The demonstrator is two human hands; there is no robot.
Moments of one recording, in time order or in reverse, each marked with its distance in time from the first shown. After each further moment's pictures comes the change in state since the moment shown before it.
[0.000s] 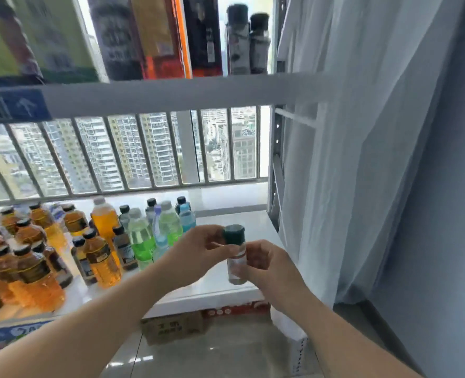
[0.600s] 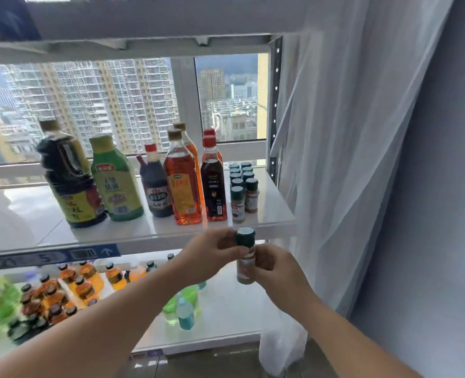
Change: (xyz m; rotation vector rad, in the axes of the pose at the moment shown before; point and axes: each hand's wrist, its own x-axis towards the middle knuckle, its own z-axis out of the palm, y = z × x) left_hand 0.039 0.304 -0.189 -0.070 -0.027 -0.036; right_hand 0.016 -0.344 -0.087 -0.024 0.031 -0.043
